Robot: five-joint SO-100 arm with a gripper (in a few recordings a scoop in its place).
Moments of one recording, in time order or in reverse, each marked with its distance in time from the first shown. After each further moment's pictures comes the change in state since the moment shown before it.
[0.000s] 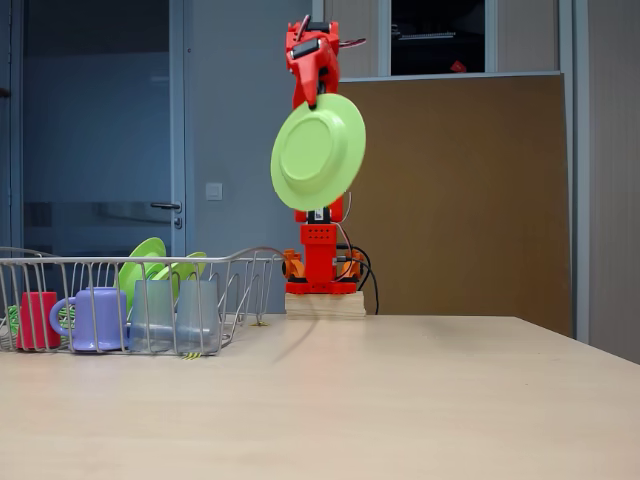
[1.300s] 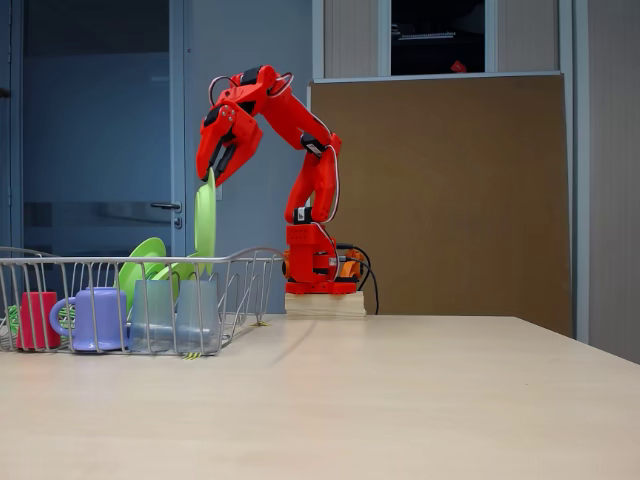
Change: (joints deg) arm 33.9 14.9 43.9 -18.5 -9.4
